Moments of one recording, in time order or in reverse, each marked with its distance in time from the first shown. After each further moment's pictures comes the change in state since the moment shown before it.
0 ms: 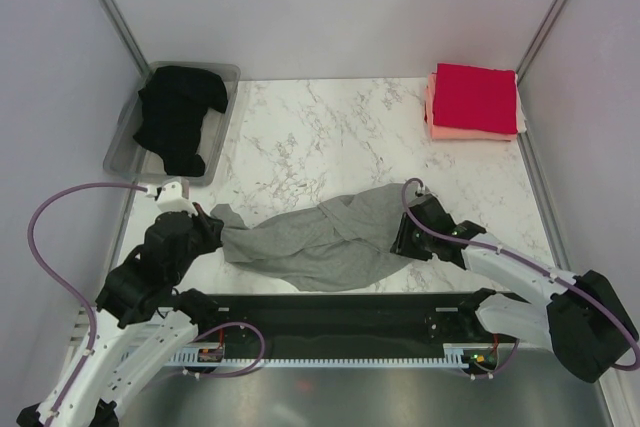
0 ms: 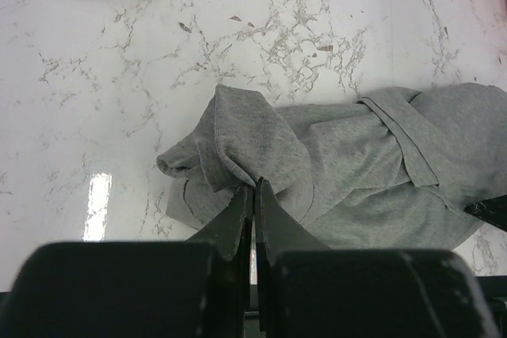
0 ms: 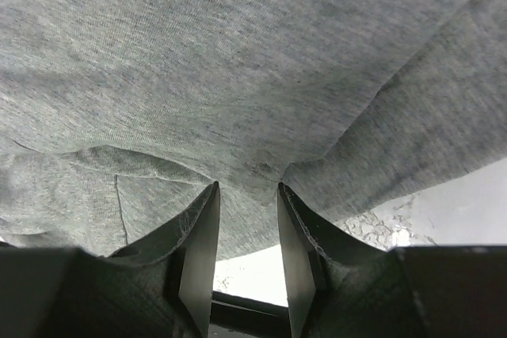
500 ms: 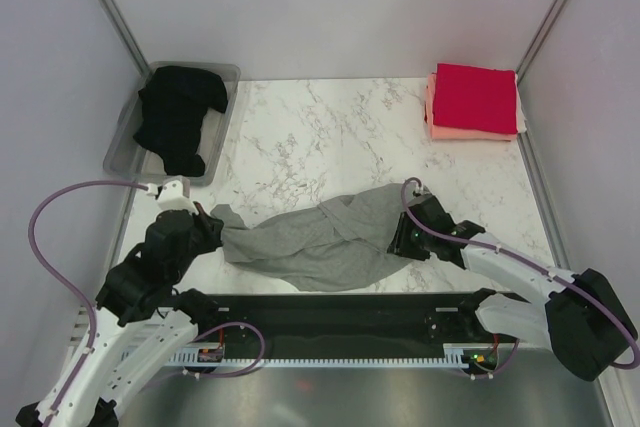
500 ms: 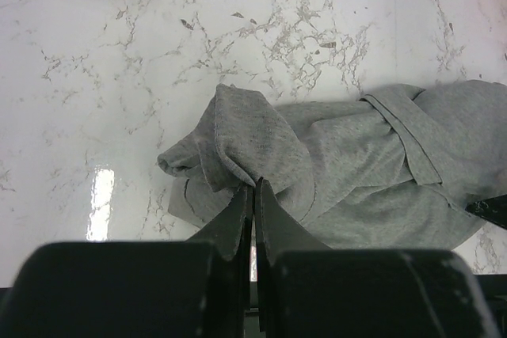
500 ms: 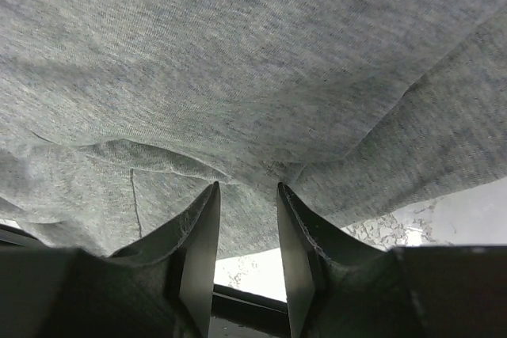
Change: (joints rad) left arm 0.000 0.022 0.013 -0.010 0.000 0.001; right arm -0.005 -0.005 0.000 0.012 -0.040 0.001
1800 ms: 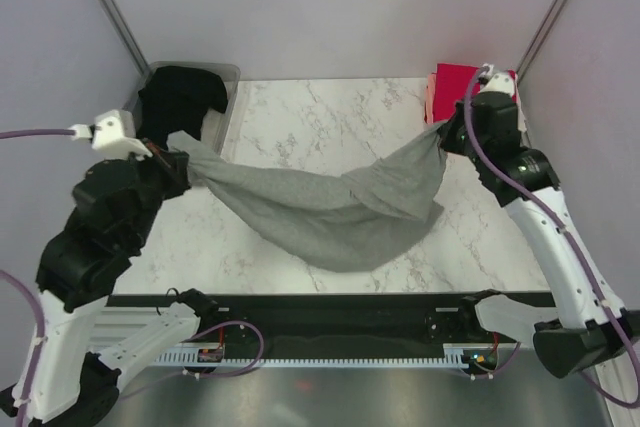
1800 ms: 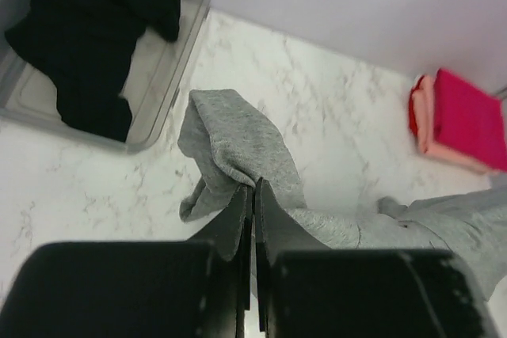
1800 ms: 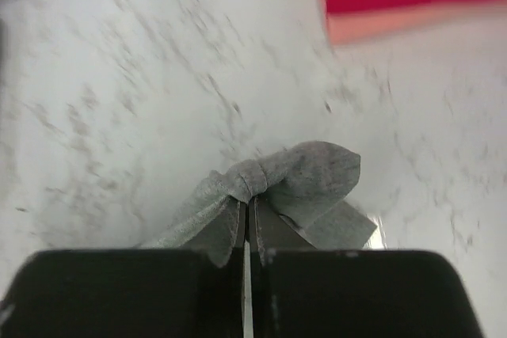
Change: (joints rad) left arm 0.000 0.350 0.725 -0.031 -0.170 0.113; right arm -0.273 0.033 0.917 -0.287 0.253 -0.341
